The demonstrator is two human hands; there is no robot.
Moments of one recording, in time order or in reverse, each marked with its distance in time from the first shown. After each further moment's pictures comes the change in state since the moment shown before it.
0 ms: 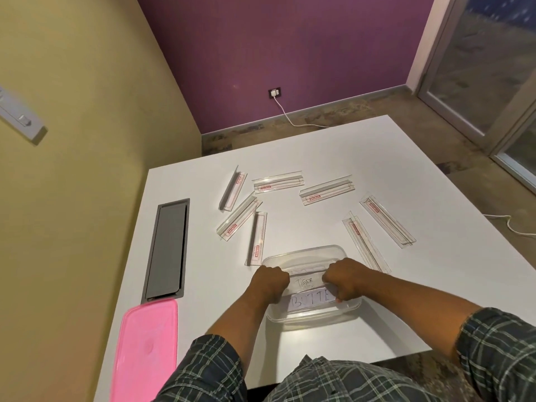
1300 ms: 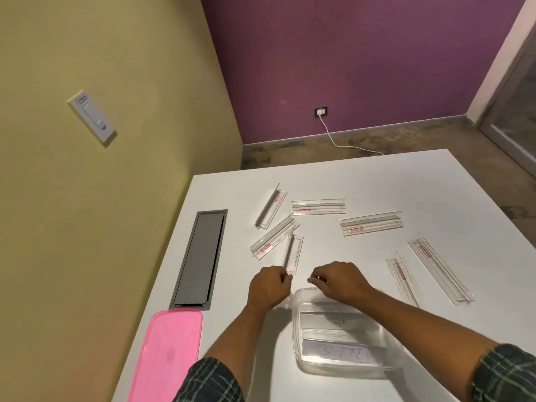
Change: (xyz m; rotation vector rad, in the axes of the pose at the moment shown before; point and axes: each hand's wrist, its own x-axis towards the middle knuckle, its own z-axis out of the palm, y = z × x) left_hand -0.012 -0.080 0.004 -0.871 0.454 -0.473; right_hand 0.076 -0.032 -0.080 0.245 0.515 0.013
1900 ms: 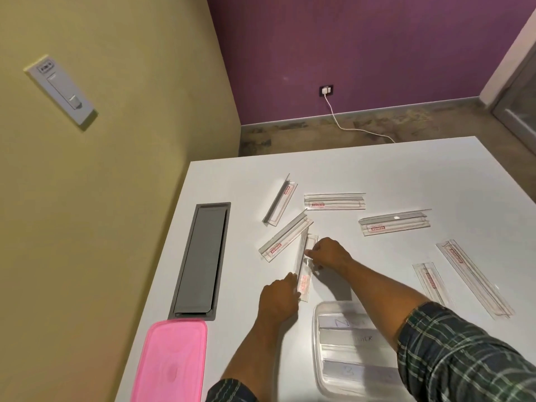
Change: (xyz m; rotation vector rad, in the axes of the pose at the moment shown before) left_hand 0.042 -0.055 0.034 0.266 -0.165 0.089; right_hand 0.155 0.013 0.054 0.570 -0.219 0.581
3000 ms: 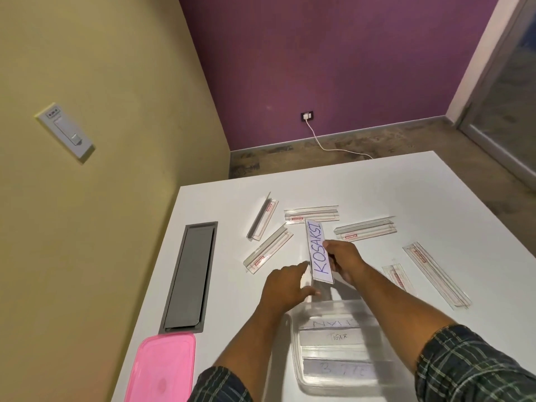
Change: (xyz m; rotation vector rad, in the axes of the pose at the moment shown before) left_hand -0.005 0.082 -0.058 -0.099 0.108 0.198; right_hand -0.075 0.044 -0.065 1.052 0.143 0.073
